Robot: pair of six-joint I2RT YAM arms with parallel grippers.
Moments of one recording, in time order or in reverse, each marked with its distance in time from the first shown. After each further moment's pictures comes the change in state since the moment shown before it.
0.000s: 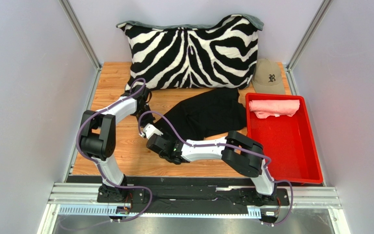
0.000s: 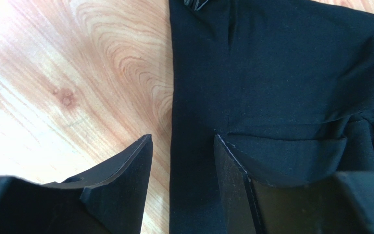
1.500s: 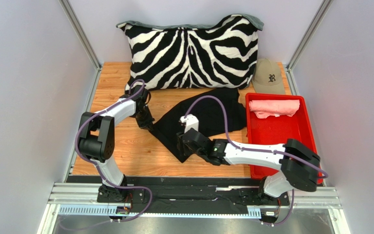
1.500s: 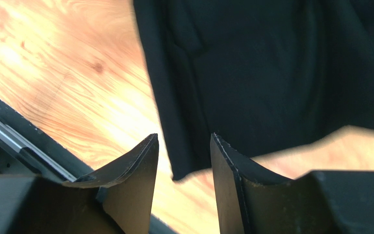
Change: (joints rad) left arm 0.004 -0.028 -0.039 0.023 0.000 -0.008; right arm -0.088 -0.570 -0.478 0.050 -0.176 0.505
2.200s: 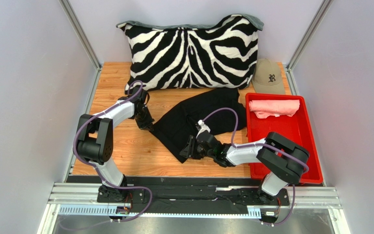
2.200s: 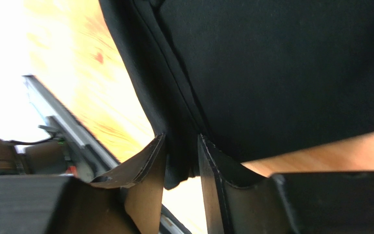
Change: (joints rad) left arm 0.015 -0.033 -0.044 0.043 0.034 -0.014; right arm -0.179 0.154 -0.299 0.520 -0.390 0.417
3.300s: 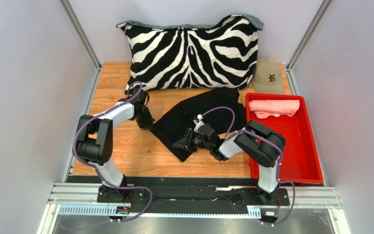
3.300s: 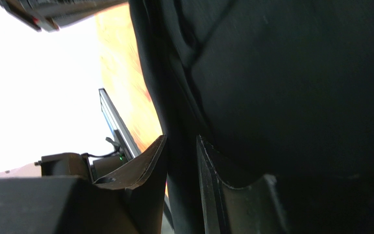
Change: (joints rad) left arm 0.000 -0.012 -0.031 0.055 0.022 -0.027; right arm -0.119 0.280 0.077 0.389 -0.228 0.167
